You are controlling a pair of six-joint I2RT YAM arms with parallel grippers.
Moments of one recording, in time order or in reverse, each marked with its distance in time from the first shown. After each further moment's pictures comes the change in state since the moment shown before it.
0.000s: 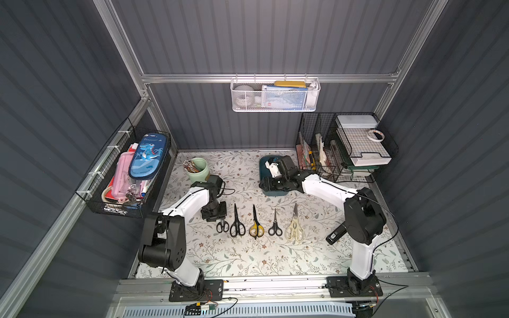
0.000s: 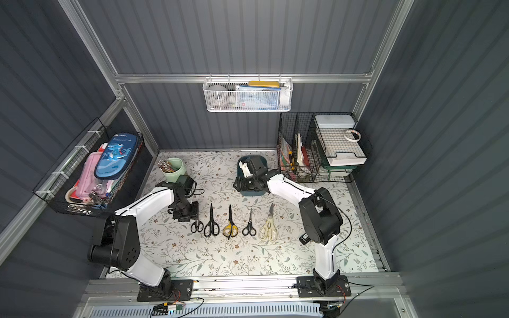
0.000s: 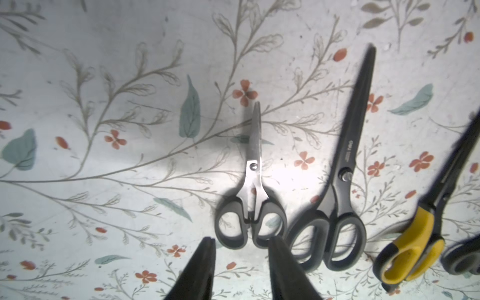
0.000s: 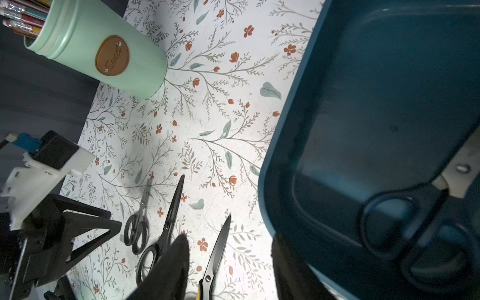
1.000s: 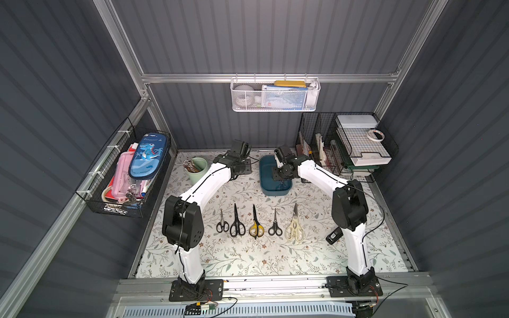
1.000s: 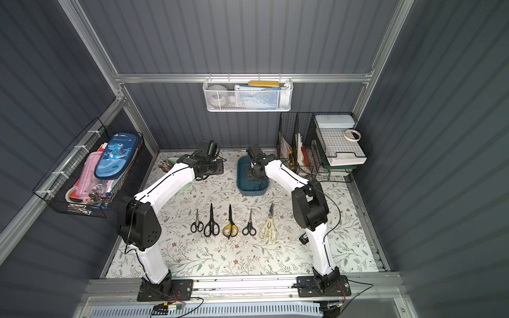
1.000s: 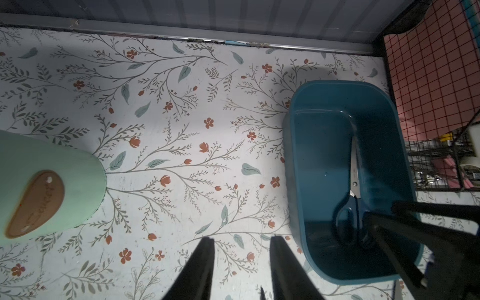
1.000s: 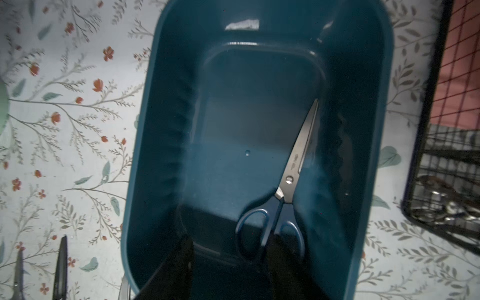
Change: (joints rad) left arm -0.215 0.257 0.579 0.305 -0.182 -0.023; right arm -0.067 0.261 0.432 -0.427 0.322 -0.033
